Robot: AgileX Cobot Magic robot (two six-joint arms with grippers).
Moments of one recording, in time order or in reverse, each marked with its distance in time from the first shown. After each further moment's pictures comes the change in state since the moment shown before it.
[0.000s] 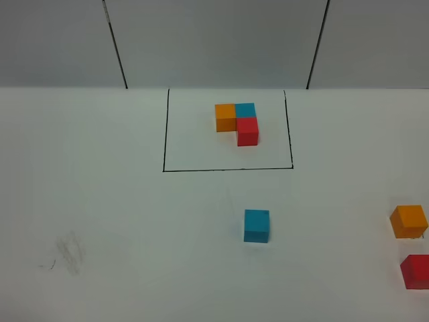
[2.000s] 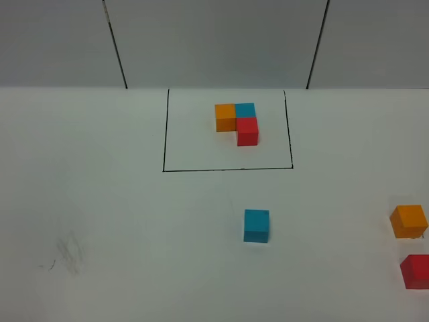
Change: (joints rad) left arm 0.436 -0.362 0.851 -0.280 -0.127 -0.343; right arm 0.000 0.000 0.000 0.000 0.000 0.000
